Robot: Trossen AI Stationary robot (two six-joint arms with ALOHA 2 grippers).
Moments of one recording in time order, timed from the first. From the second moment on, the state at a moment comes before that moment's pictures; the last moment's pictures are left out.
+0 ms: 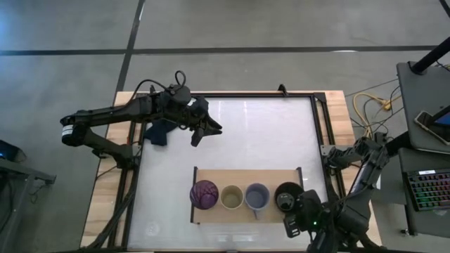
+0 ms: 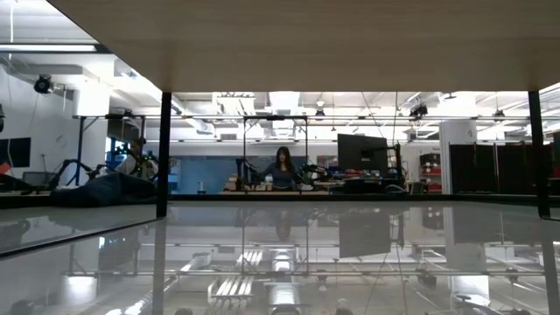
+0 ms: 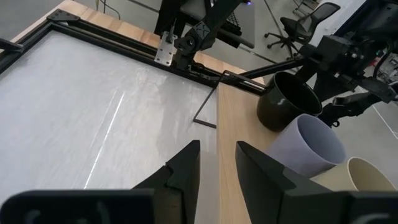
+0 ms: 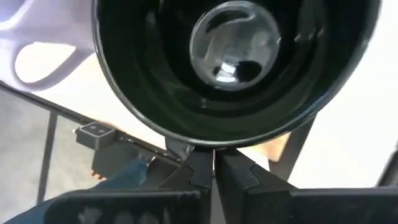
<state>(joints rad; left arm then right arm) 0.21 1.29 1.32 -0.44 0.34 -0.28 0.96 1.79 1.86 -1.52 0.32 2.23</state>
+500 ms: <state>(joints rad) 0.21 1.29 1.32 -0.43 0.34 -0.28 0.96 1.72 2.06 -1.57 0.58 2.02</state>
